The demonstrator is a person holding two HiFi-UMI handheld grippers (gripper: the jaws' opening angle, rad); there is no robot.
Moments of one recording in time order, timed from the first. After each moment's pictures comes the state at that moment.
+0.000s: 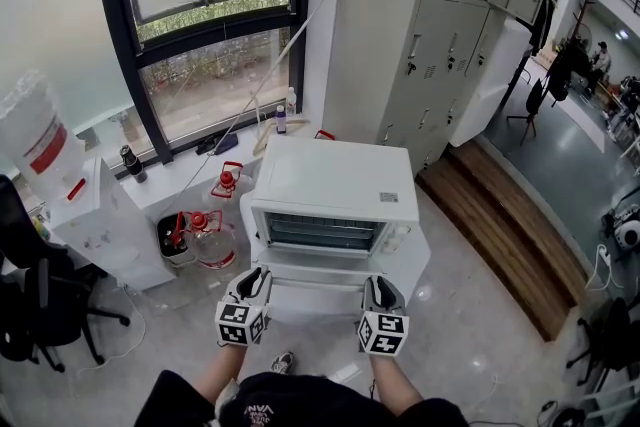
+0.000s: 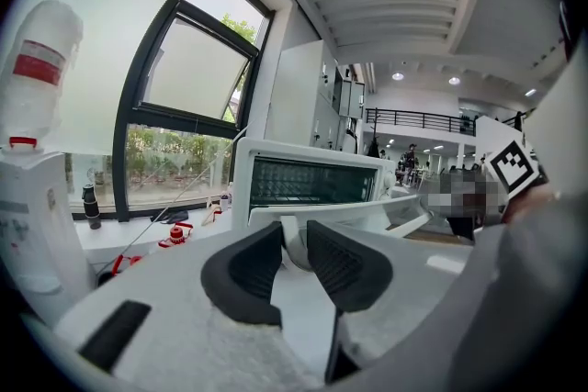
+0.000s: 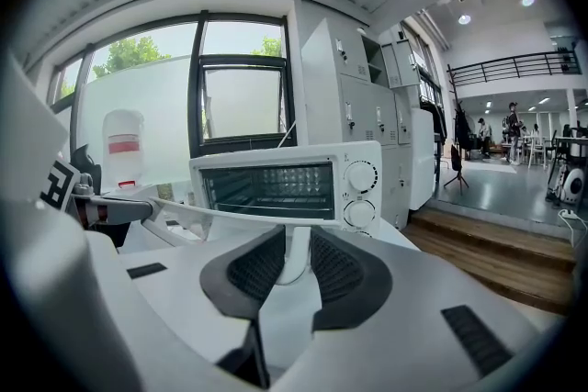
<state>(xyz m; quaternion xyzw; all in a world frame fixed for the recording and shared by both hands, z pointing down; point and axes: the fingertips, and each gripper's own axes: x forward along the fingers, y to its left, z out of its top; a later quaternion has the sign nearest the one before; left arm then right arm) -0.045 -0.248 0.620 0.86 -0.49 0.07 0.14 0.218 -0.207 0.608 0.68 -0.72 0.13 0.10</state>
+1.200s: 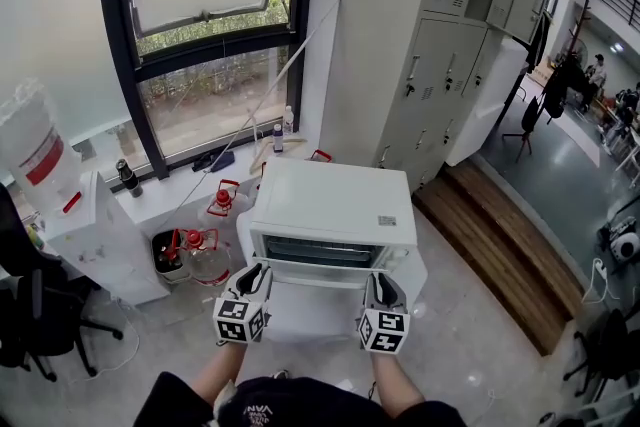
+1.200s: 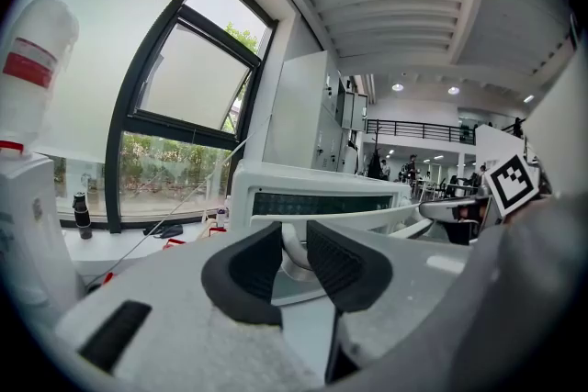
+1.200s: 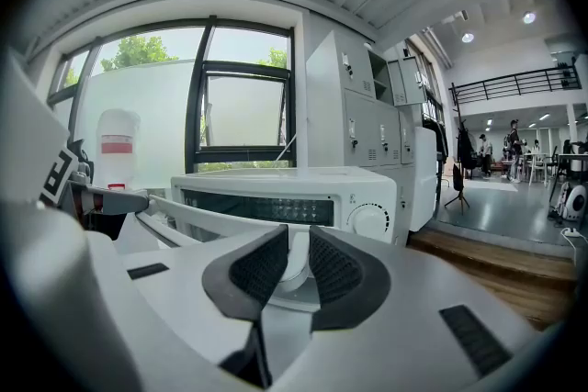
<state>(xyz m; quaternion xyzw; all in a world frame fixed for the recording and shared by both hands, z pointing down) -0.038 -0.303 0.580 0.86 -0.49 0.04 0.13 0.225 -0.263 0.569 0.68 -0.72 0.08 0.09</state>
